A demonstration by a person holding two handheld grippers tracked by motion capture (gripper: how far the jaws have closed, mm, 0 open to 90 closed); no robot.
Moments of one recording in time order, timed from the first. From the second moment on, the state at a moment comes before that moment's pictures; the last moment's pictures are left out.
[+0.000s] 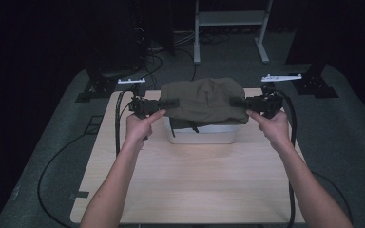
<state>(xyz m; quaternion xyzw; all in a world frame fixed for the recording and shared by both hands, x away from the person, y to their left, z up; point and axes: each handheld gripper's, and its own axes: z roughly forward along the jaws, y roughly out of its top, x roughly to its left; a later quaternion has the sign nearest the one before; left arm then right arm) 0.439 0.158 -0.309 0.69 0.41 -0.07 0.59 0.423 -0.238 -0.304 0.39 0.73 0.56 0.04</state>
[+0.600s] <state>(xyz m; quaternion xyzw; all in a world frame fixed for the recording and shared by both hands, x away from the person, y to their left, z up) 0.473 0.154 -0.325 0.69 0.43 -0.07 0.58 0.452 -0.236 -0.321 0.42 0.73 0.54 0.04</state>
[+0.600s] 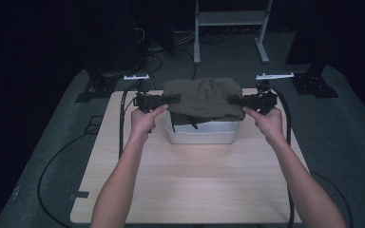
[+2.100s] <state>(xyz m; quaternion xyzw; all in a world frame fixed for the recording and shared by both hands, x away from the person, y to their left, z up) 0.514 0.149 -0.375 0.69 0.48 -0.07 0.54 0.497 -0.218 -0.364 0.46 0.76 0.47 0.04</state>
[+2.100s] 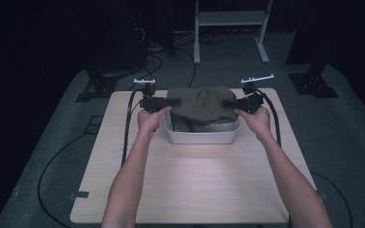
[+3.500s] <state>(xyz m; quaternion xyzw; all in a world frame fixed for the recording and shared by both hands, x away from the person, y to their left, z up) 0.510 0.152 -0.403 0.72 0.51 -0.02 0.47 0.509 -0.211 -0.395 0.50 0.78 0.38 0.07</state>
